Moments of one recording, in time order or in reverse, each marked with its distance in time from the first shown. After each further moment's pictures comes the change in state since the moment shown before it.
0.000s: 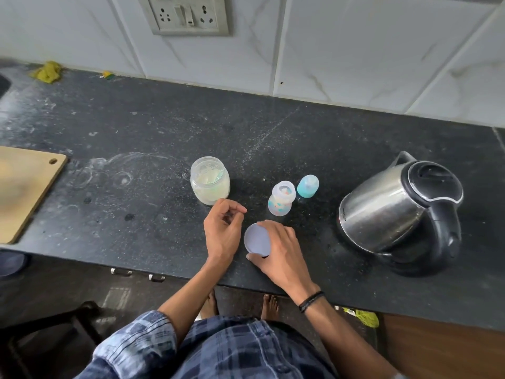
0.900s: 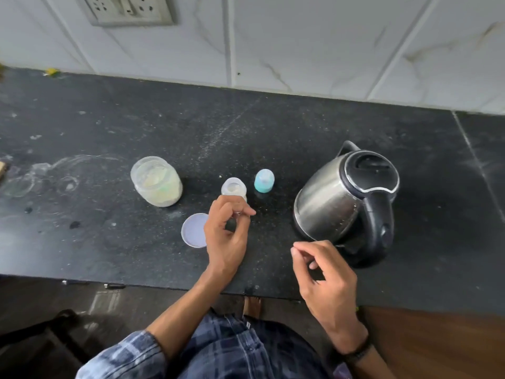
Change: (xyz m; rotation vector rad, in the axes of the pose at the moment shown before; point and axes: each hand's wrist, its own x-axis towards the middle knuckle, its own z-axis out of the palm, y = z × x) left_hand -0.050 0.056 0.087 -0.127 -0.053 0.338; right_hand -0.083 0.053 -0.129 0.123 0.601 -0.163
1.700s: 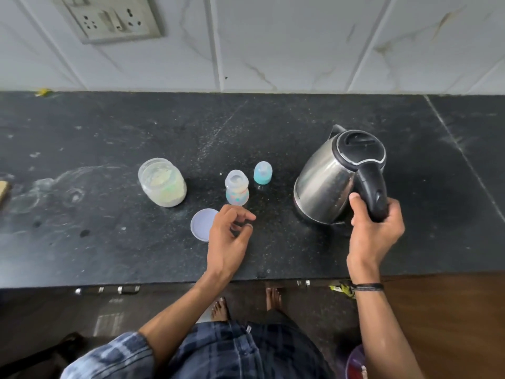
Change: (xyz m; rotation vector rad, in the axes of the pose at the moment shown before) left_hand -0.022 -0.007 -0.044 0.072 -0.307 -0.233; right_hand 0.036 0.019 -0.013 0.264 0.598 0.676
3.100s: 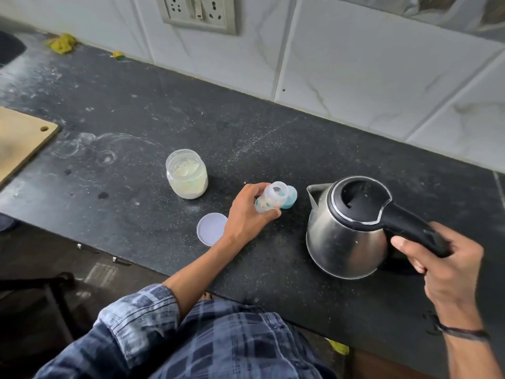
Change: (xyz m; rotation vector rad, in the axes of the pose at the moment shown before) left_hand 0.090 -0.010 0.028 0.101 0.100 -0.163; right_hand 0.128 -0.037 -0.006 -0.008 -0.839 -0.238
